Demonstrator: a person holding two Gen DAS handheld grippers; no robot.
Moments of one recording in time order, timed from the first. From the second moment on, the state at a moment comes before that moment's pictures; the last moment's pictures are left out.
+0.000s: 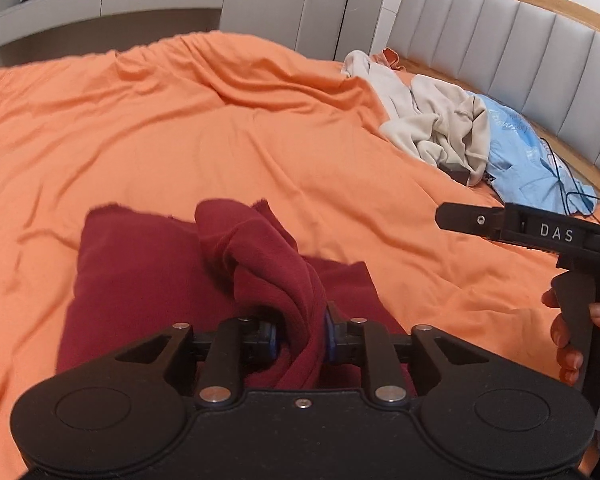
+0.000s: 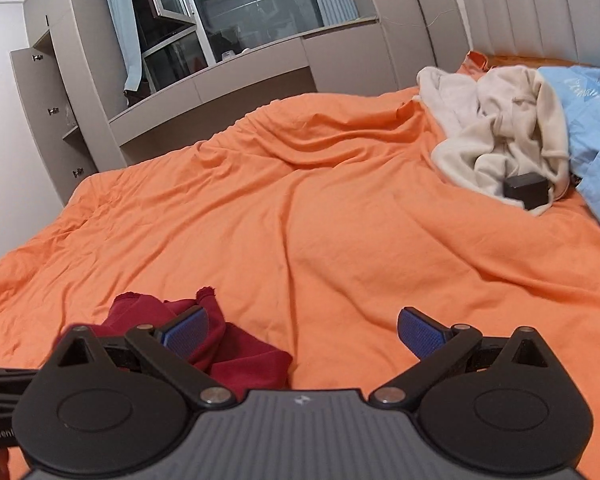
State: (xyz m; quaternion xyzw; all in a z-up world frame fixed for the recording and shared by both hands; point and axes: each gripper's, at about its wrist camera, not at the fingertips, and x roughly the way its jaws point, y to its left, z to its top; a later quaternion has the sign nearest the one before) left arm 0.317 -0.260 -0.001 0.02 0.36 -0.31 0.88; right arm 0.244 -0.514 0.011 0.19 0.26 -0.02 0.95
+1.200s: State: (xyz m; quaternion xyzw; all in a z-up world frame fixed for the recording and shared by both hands) left arm 0.260 -0.180 -0.004 0.02 0.27 -0.31 0.91; right arm 0.319 -0.463 -0.042 0.46 0.33 0.24 0.79
